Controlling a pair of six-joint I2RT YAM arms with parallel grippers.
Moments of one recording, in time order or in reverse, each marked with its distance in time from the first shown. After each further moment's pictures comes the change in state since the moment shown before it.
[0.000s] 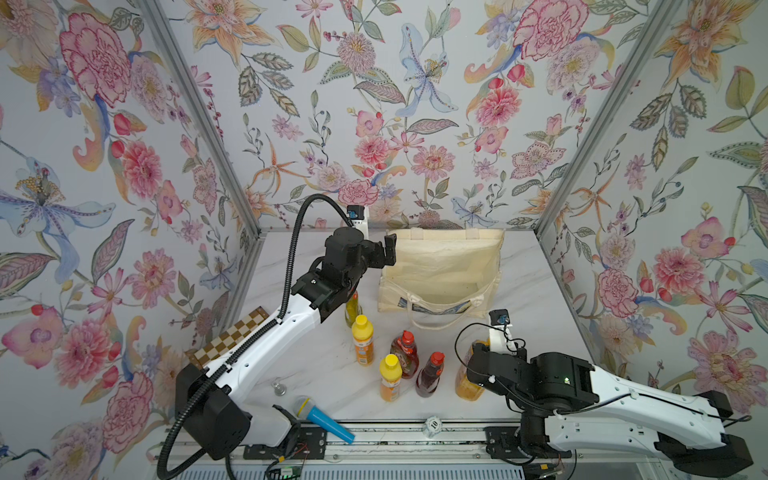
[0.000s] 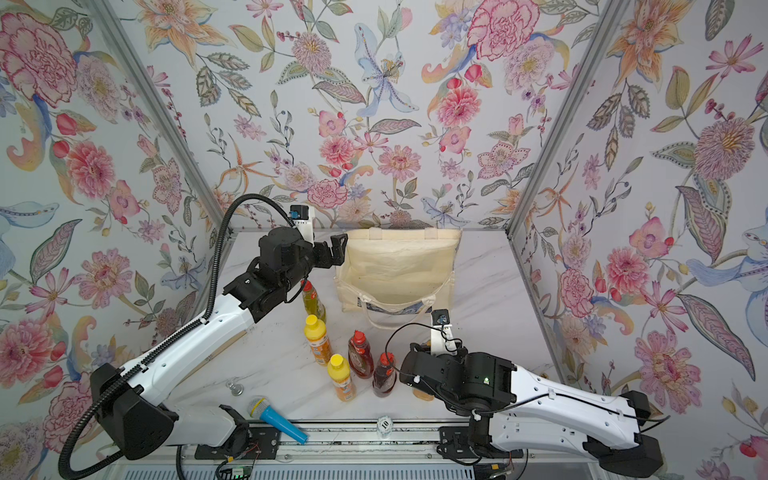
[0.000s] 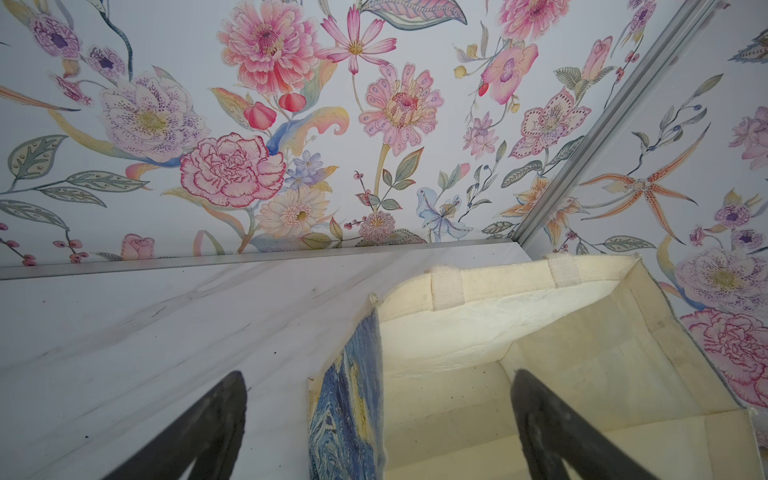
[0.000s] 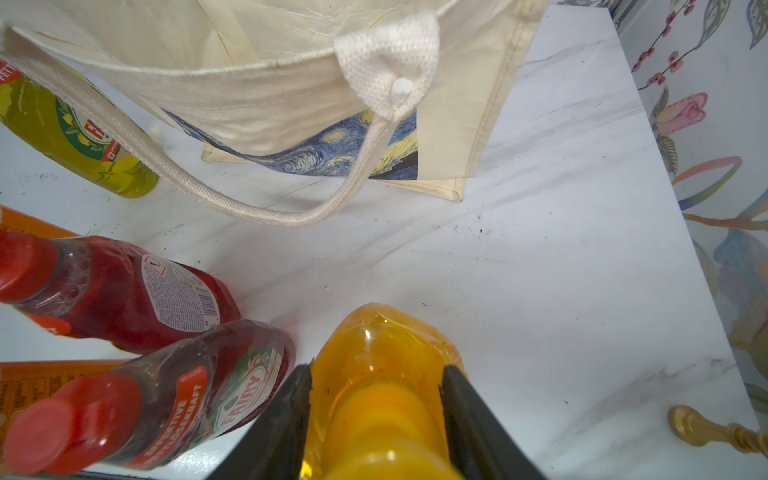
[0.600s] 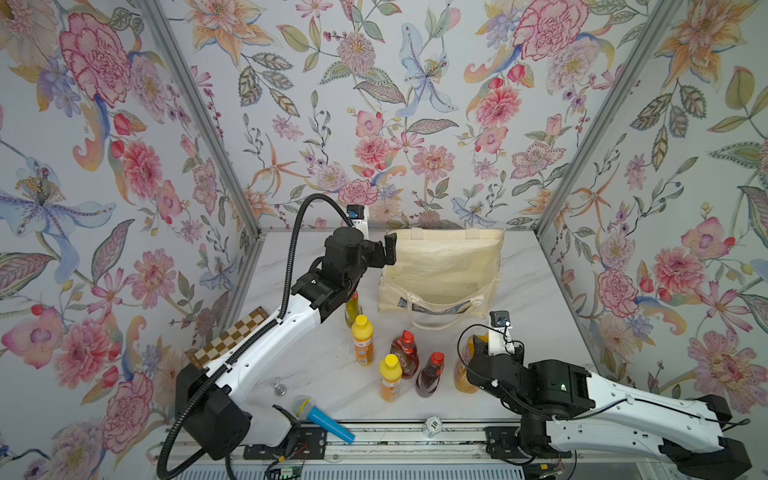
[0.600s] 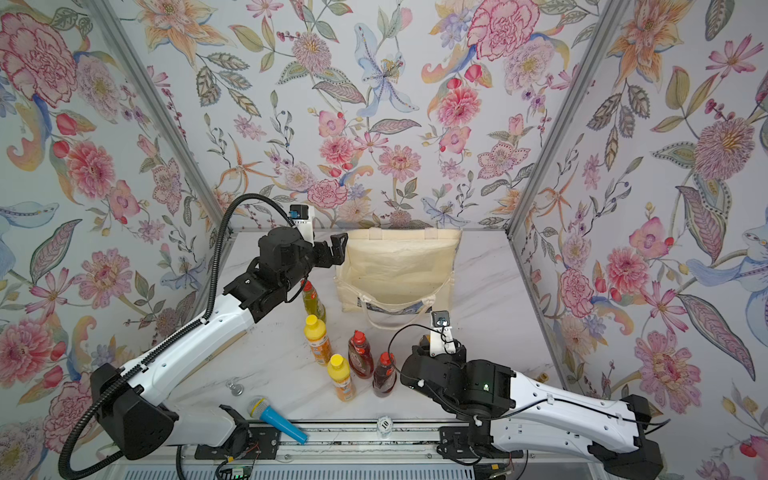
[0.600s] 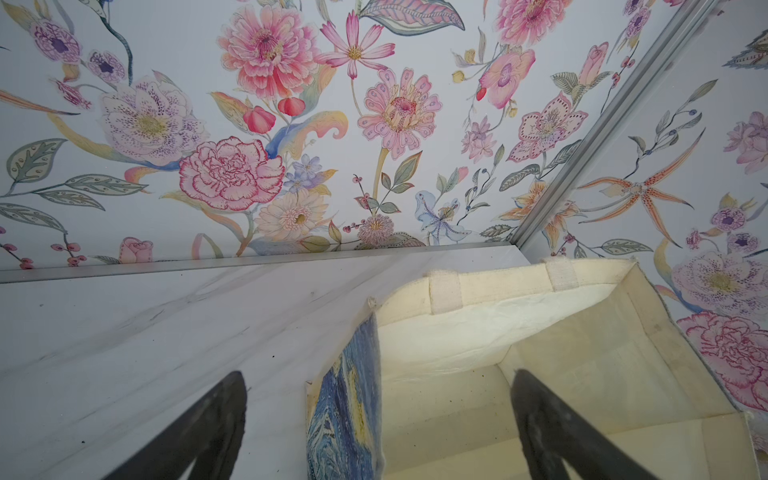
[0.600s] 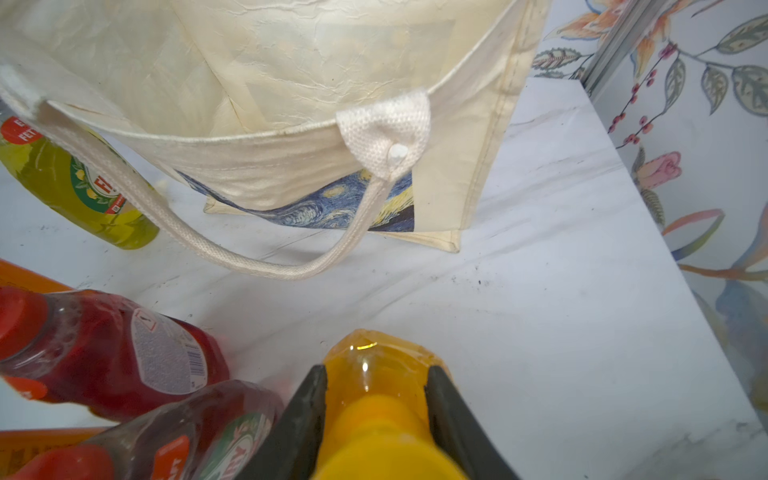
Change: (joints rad) left arm 0.000 0.000 0.000 0.011 0.001 0.000; right arm 0.000 -0.039 -0.117 0.180 0.144 -0.085
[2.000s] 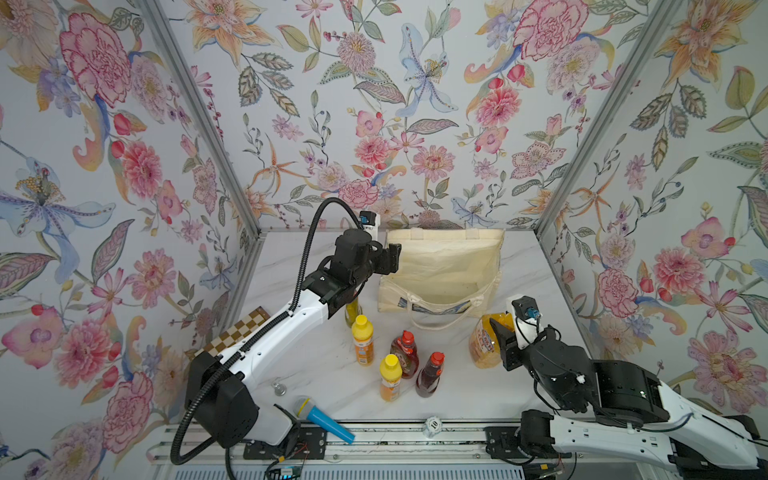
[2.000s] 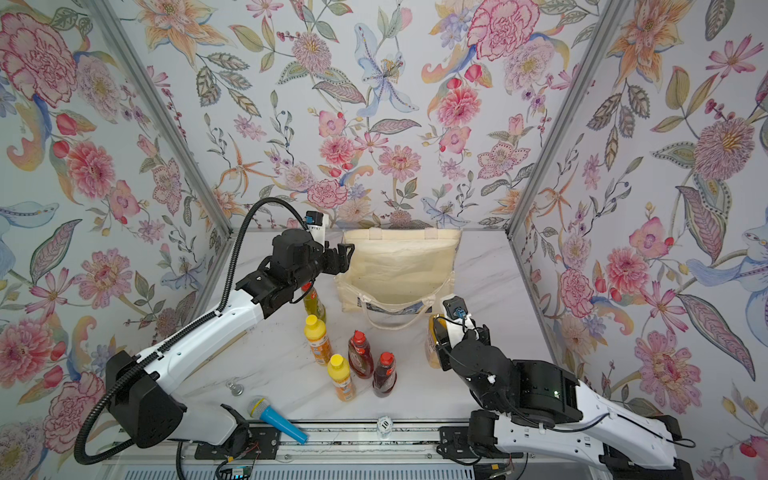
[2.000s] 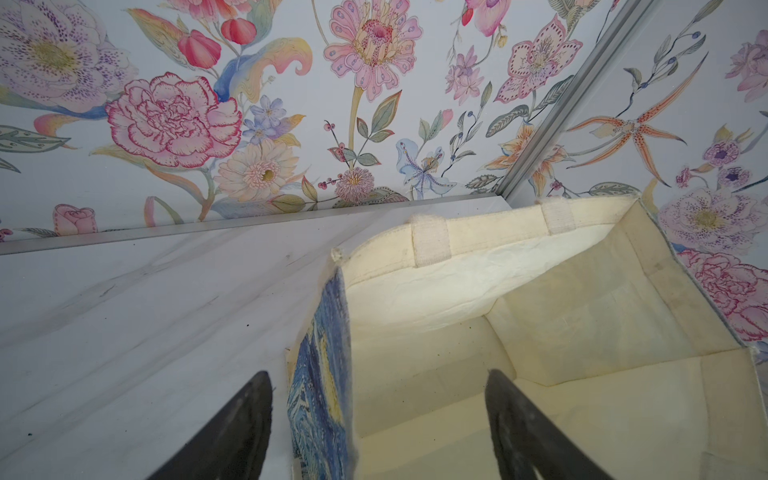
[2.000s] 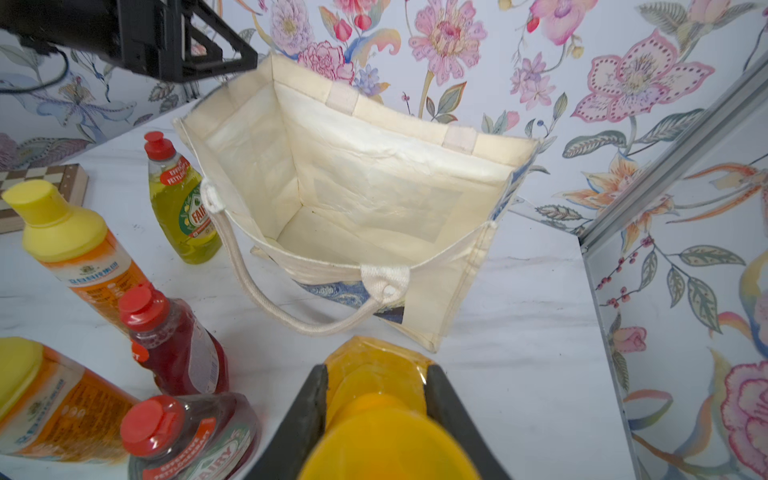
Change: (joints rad) left arm 0.001 0.065 0.000 -0.045 0.109 0.008; right arm -0.014 -0.173 0.256 0.088 -0.045 -0.659
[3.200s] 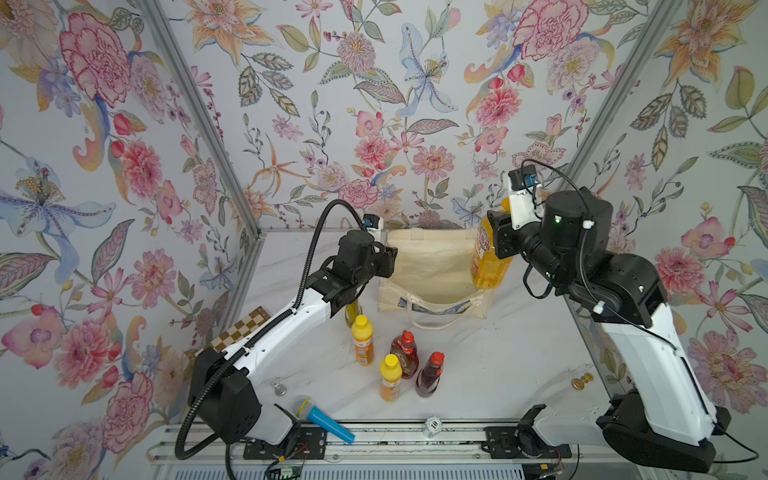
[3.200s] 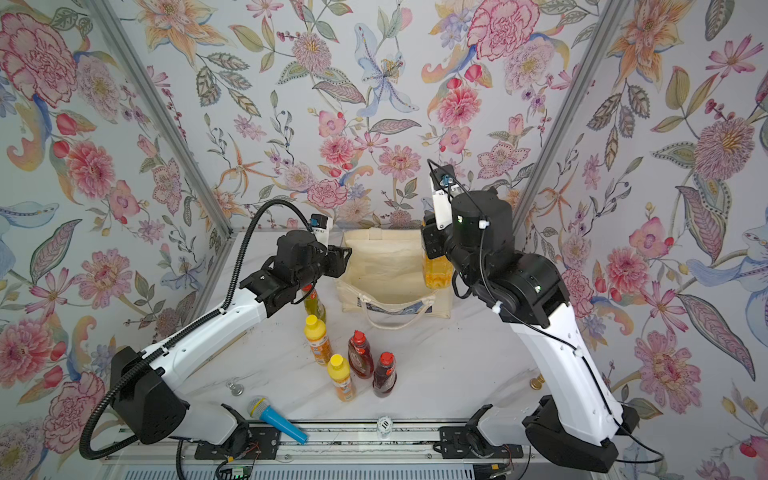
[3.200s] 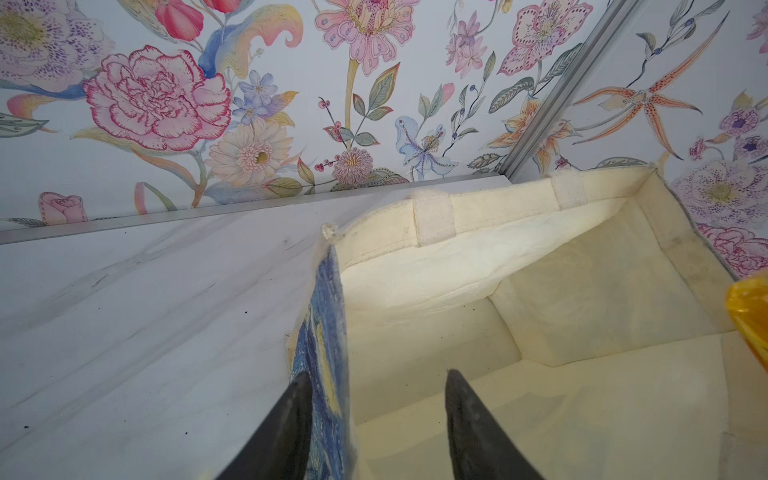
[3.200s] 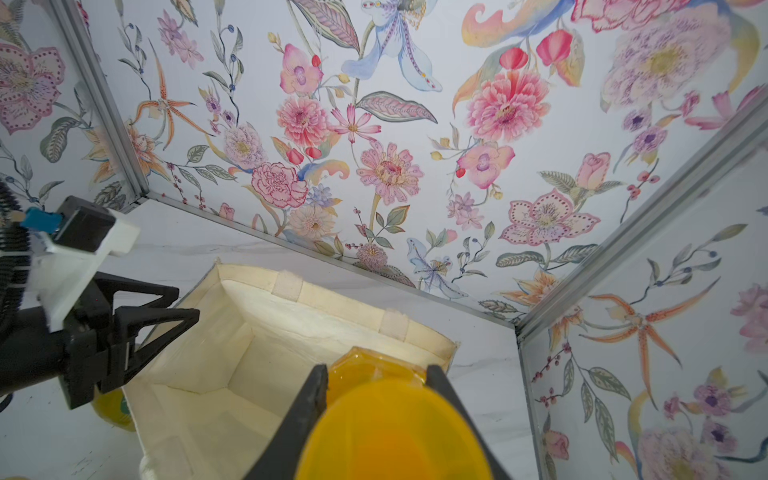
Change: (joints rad) left arm 0.000 0.022 0.000 -0.020 0.021 0.020; right arm -0.651 0.697 0.938 -0.017 -0.472 -0.334
